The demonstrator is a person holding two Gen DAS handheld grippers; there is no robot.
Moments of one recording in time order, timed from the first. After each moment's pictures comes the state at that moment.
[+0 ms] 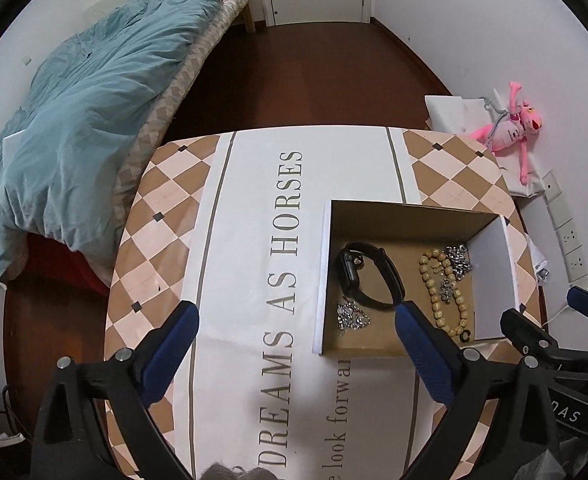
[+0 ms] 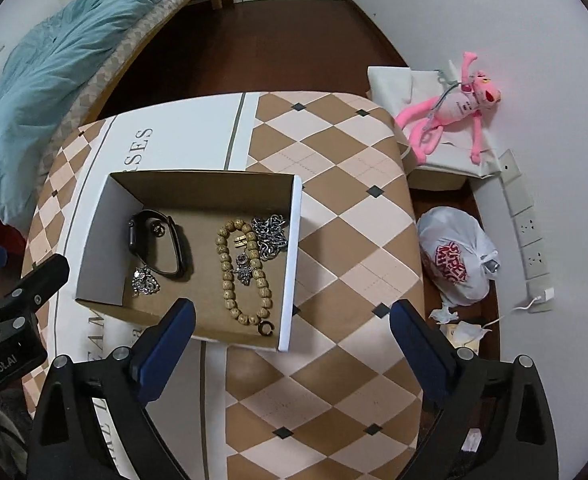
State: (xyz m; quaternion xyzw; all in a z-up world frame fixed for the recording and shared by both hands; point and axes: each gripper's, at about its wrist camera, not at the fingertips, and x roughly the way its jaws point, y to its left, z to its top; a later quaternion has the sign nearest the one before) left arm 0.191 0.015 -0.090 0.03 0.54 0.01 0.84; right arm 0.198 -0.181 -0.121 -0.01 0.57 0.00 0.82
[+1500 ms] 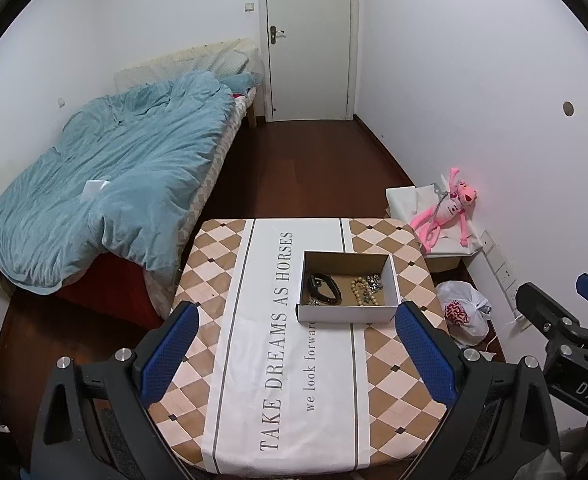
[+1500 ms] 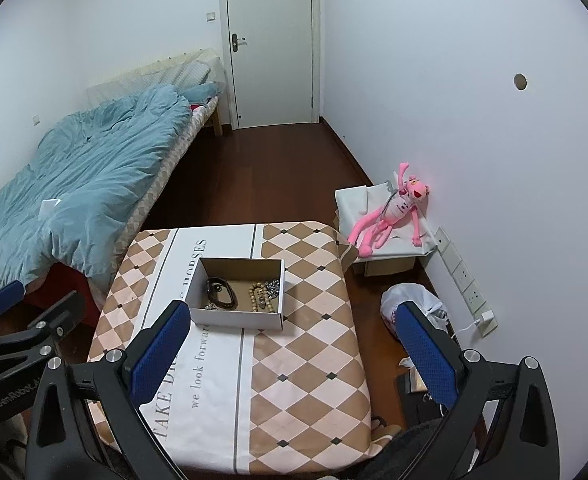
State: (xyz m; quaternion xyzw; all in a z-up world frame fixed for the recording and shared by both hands) left arm -0.001 0.016 0.086 0.00 0.38 -0.01 0.92; right arm -0.024 -0.190 0.101 0.01 0.37 -0.02 0.93
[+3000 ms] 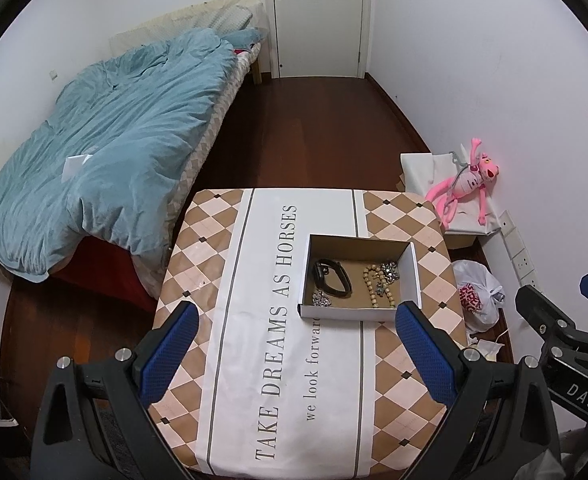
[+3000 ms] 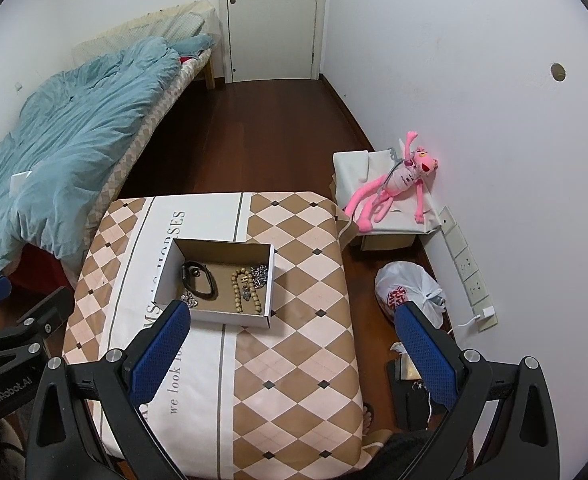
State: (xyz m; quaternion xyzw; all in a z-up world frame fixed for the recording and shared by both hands) left arm 0.081 0.009 0.052 0.00 0.46 0.01 0.89; right arm 0.077 -0.186 0.060 -0.02 0.45 -0.03 0.89
